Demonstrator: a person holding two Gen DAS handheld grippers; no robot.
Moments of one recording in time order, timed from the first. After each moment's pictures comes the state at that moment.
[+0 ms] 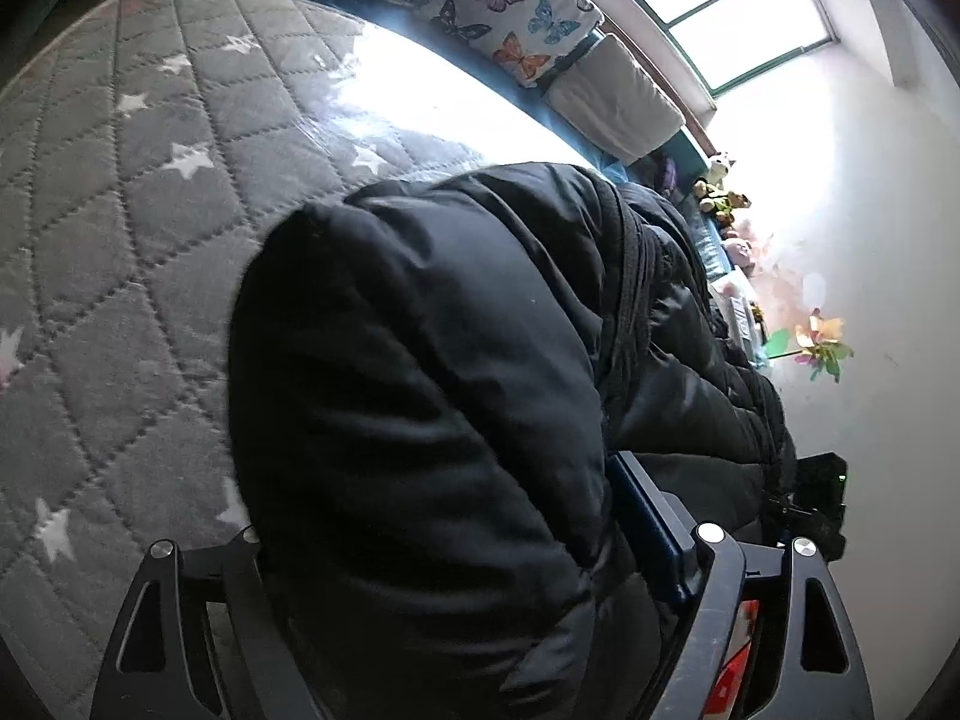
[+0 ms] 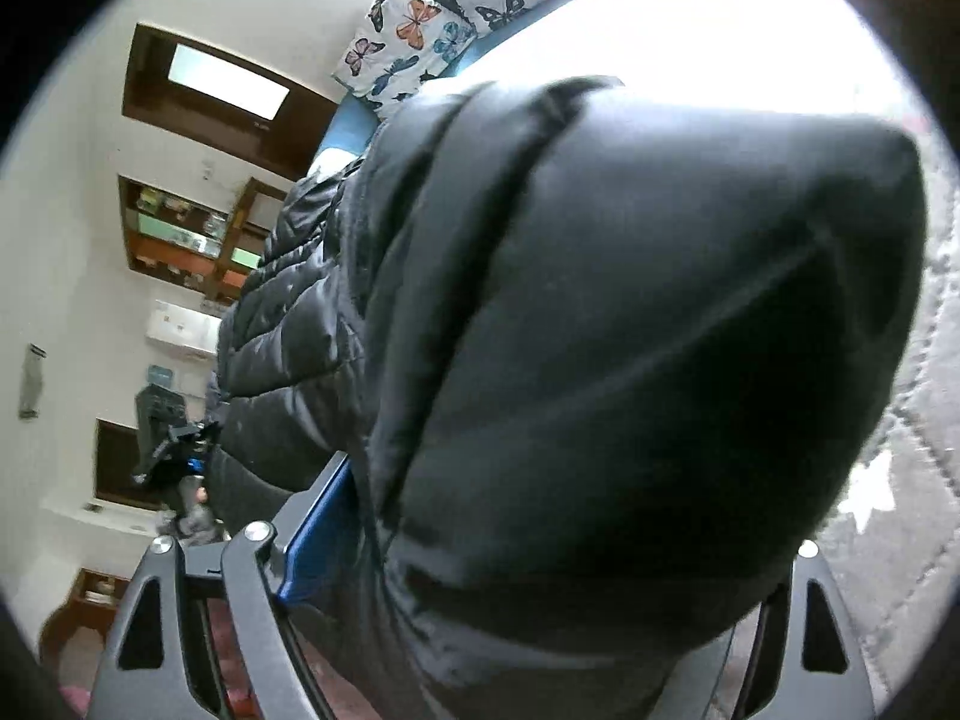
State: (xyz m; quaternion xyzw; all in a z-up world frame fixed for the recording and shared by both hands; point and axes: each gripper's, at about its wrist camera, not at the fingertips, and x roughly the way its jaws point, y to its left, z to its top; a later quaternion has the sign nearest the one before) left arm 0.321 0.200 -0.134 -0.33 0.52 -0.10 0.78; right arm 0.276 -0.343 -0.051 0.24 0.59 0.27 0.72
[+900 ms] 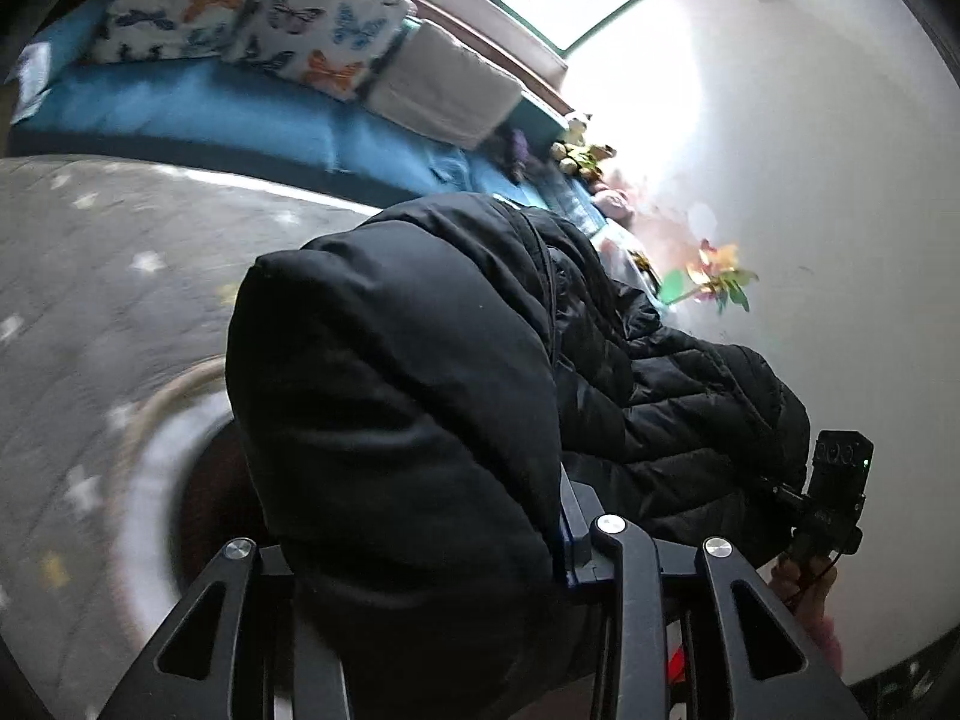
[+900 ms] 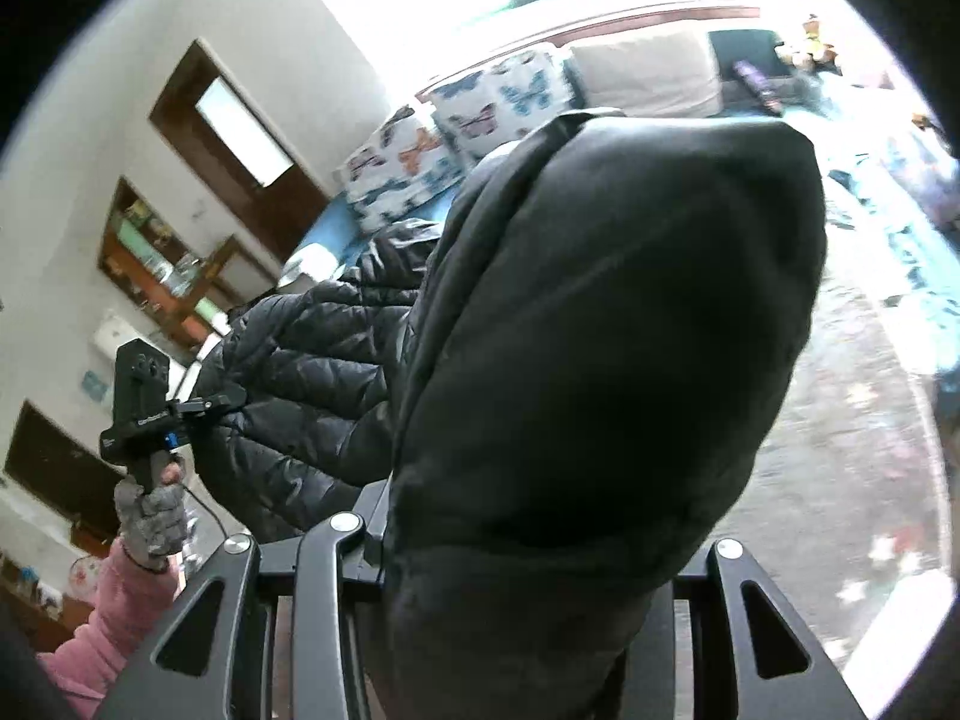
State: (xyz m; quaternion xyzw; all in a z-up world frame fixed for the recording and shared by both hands) left arm 0.391 -0.039 0.008 -0.26 0.47 -0.24 0.81; right arm 0.243 -0.456 0.109 0.14 0.47 0.19 0.85
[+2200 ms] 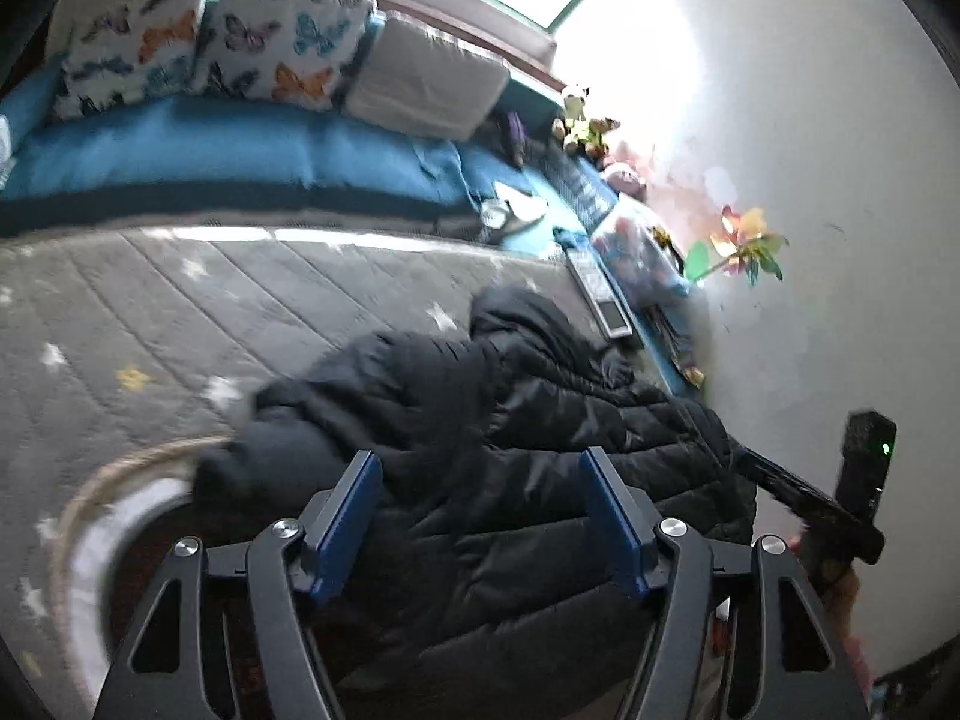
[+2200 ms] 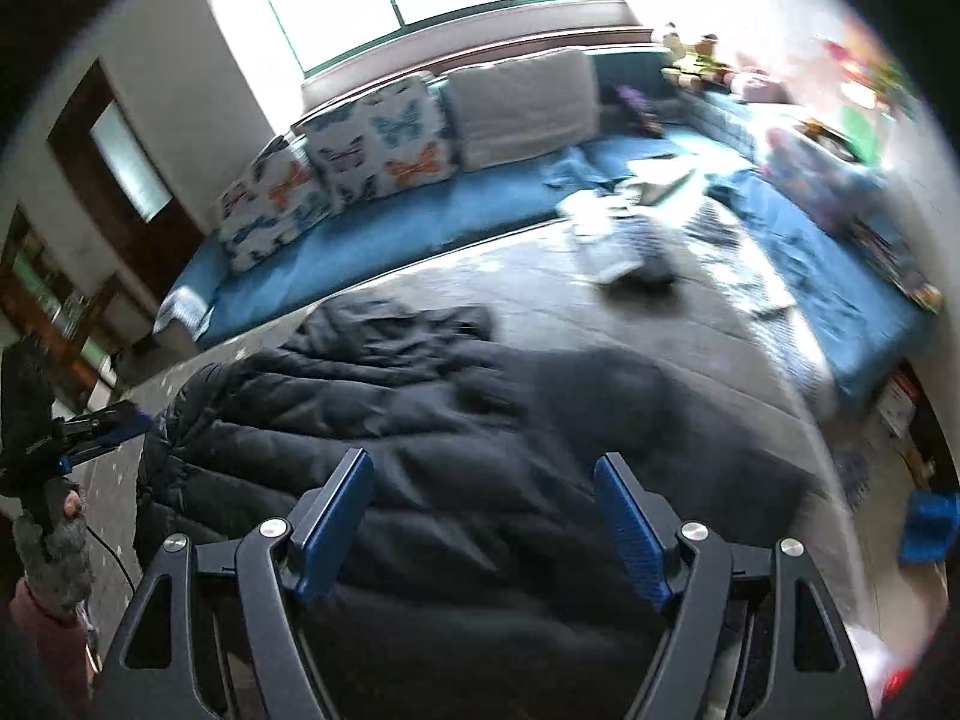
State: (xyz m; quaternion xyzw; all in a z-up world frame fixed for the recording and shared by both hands) left arm 0.481 -0.142 -0.005 -0.20 0.49 -0.23 0.82; right arm 0.301 -0.467 0.060 0.10 0.46 0.06 0.88
